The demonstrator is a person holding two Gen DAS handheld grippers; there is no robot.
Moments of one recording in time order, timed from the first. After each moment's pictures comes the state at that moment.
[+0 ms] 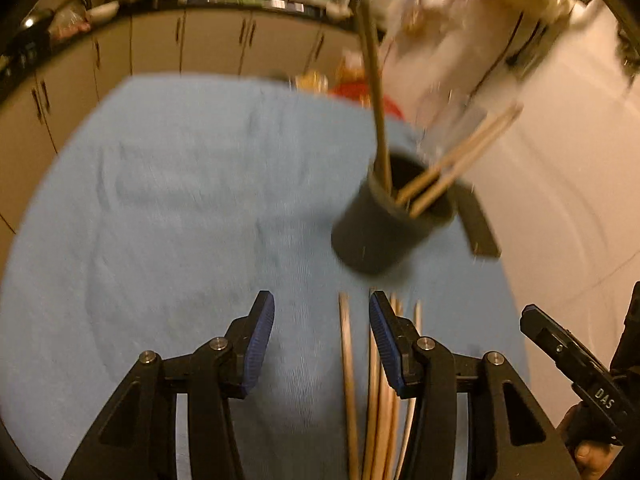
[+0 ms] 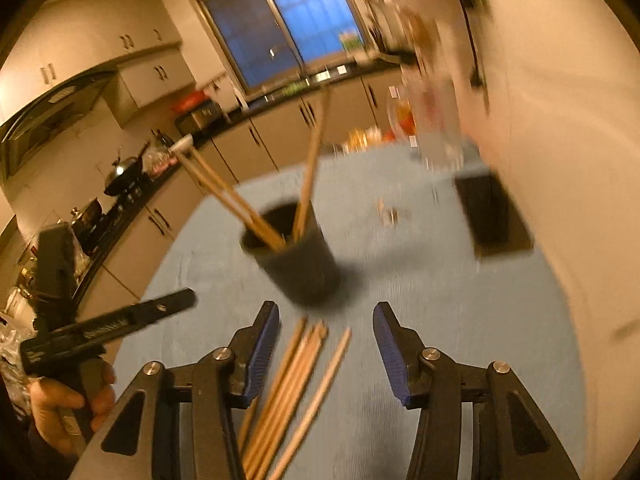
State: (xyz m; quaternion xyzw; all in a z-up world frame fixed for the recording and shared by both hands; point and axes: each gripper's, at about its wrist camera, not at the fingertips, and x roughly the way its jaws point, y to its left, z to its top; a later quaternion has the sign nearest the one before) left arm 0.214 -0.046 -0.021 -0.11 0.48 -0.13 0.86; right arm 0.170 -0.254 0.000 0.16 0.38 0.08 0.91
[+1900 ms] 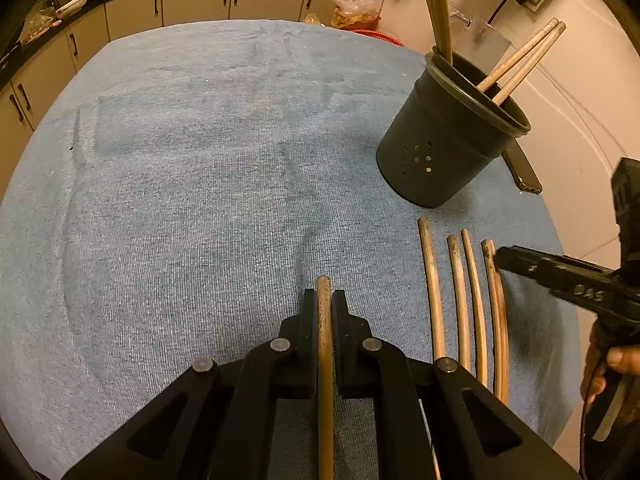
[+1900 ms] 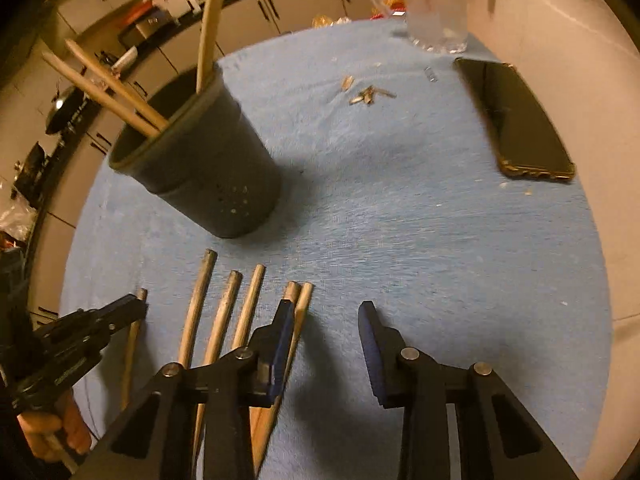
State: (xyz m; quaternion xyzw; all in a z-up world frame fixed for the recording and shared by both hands) left arm 0.215 -0.036 -0.076 -0.05 0.54 -0.15 0.83; right arm 0.251 -0.250 -0.096 0.12 0.56 0.04 0.82
